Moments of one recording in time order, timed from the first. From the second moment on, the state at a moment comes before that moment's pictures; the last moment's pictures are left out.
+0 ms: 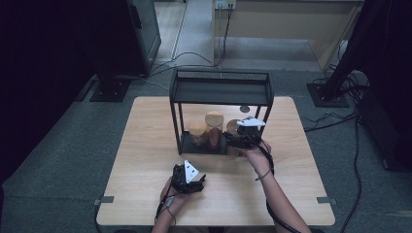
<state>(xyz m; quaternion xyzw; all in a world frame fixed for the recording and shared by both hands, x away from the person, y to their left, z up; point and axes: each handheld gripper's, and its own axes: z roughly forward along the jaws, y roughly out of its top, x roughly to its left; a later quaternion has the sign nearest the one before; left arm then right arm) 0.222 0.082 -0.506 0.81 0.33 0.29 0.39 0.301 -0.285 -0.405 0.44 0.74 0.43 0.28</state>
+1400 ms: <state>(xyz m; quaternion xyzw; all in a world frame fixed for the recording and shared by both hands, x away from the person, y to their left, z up) 0.221 0.081 -0.506 0.81 0.33 0.29 0.39 0.294 -0.267 -0.416 0.48 0.71 0.43 0.30</state>
